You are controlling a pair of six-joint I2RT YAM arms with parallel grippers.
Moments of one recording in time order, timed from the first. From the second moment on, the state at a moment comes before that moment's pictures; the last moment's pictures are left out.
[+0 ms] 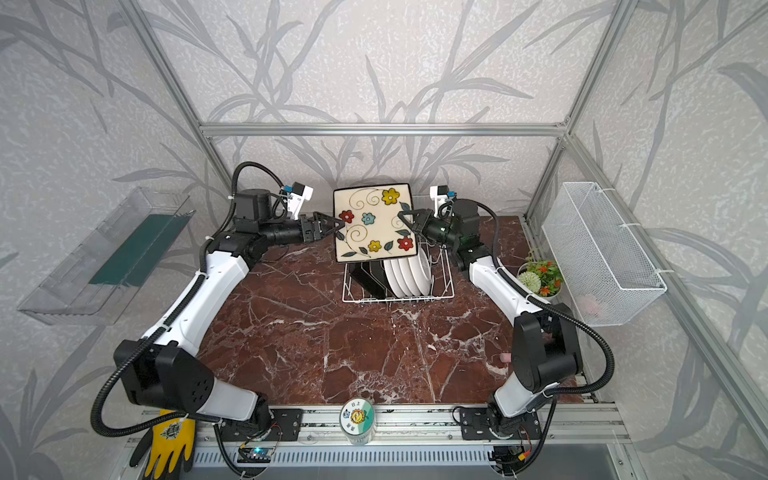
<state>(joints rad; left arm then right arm) -0.15 1.48 1.45 -0.44 0.89 -0.45 0.30 1.61 1.25 0.32 -0.69 1.02</state>
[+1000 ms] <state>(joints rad) -0.21 1.56 1.45 -0.31 0.93 -0.58 0.31 1.61 1.19 0.52 -0.71 1.09</state>
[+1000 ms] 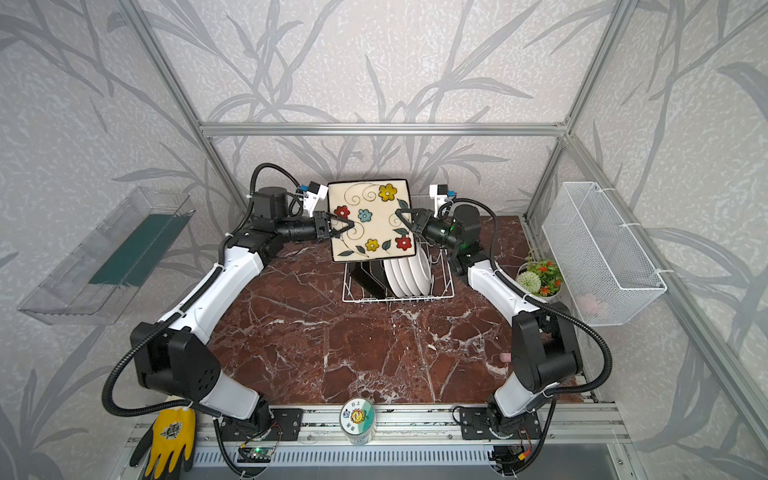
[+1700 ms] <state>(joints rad) -0.22 1.55 1.45 -0.26 0.93 -0.67 0.31 1.61 1.19 0.51 -0.72 1.09</state>
